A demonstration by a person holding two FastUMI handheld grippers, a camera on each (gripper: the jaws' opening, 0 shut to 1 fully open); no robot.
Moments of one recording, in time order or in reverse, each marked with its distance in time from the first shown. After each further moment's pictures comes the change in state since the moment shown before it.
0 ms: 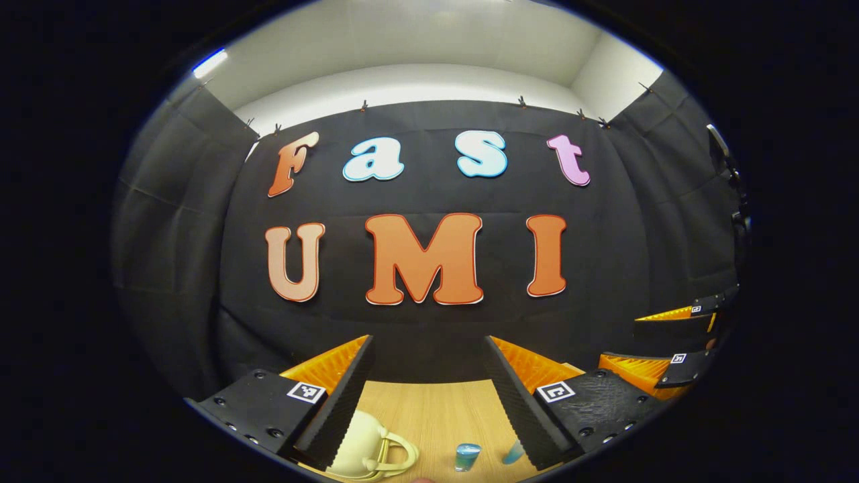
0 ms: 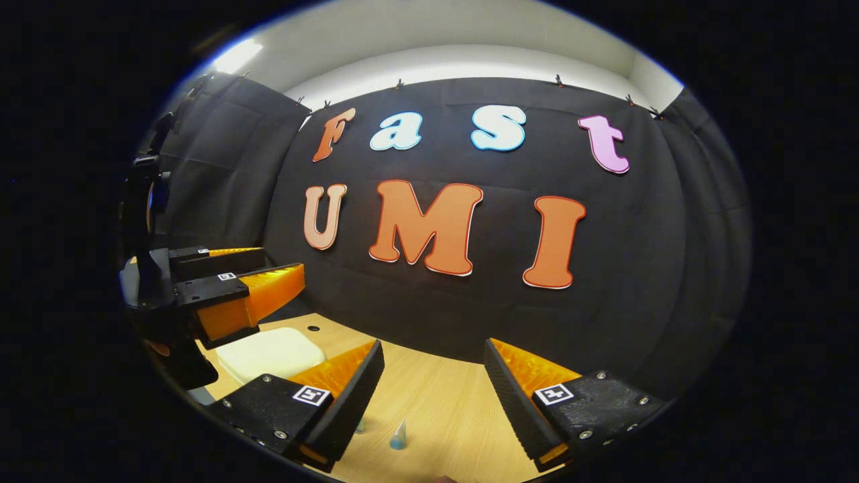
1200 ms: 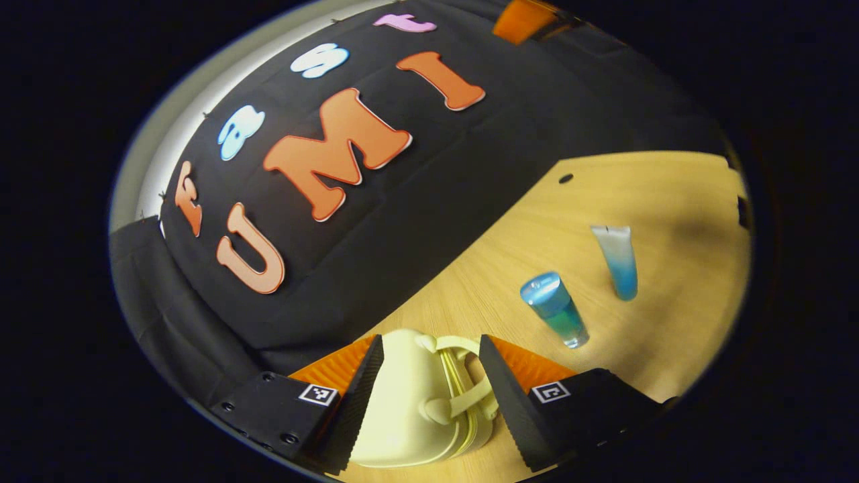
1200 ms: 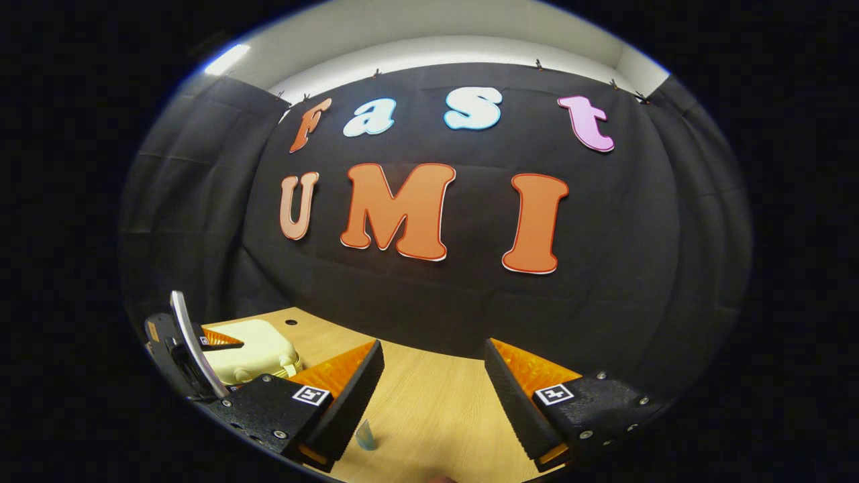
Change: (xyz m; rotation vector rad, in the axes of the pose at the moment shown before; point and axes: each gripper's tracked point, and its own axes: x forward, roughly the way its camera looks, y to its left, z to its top) left arm 0.003 0.018 -0.265 0.766 0.442 -0.125; right arm 0.031 -0.062 -0.038 0.028 0.045 -0.070
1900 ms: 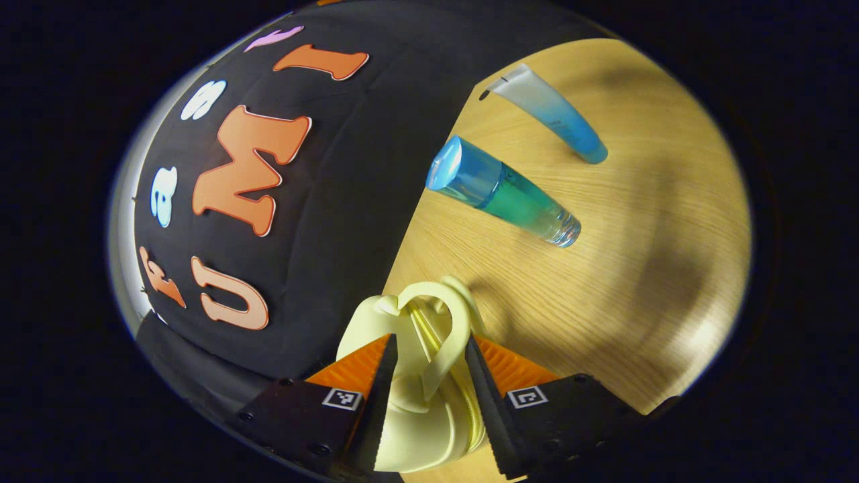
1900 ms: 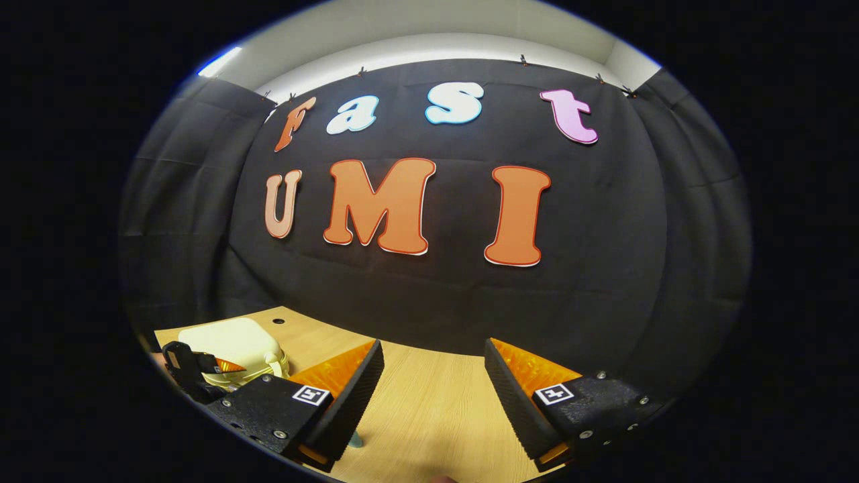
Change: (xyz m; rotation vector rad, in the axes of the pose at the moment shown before) left arm 0.029 -0.052 -0.075 0.413 0.150 -0.066; right arm 0.002 -0.022 -0.005 -0.002 -0.002 -0.034
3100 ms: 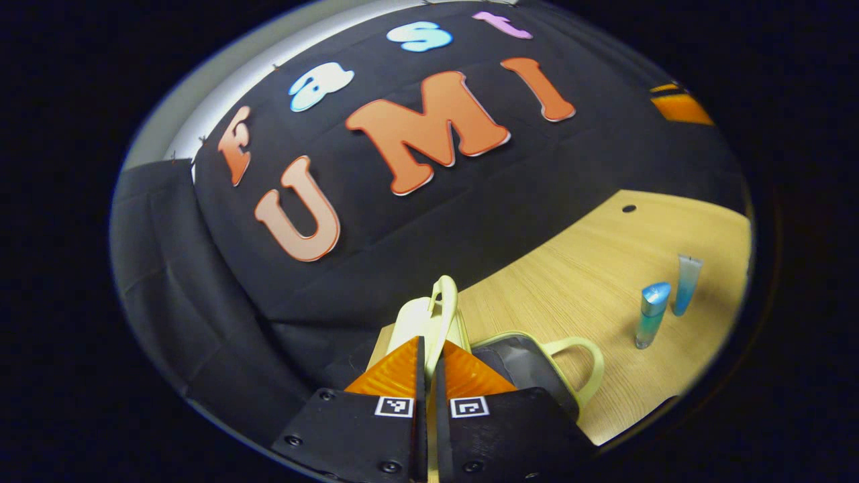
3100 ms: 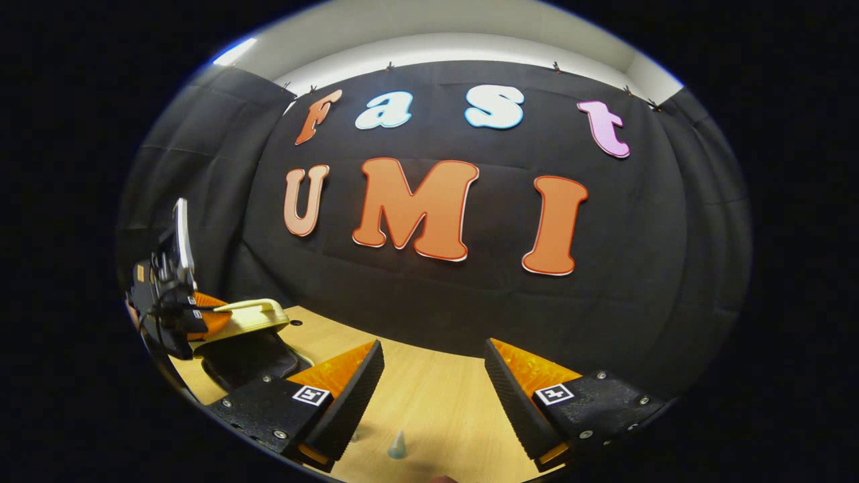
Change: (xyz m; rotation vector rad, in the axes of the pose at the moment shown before) left arm -0.043 0.200 -0.062 -0.747 -0.146 0.143; right arm 0.014 0.107 0.024 -0.045 0.005 0.040
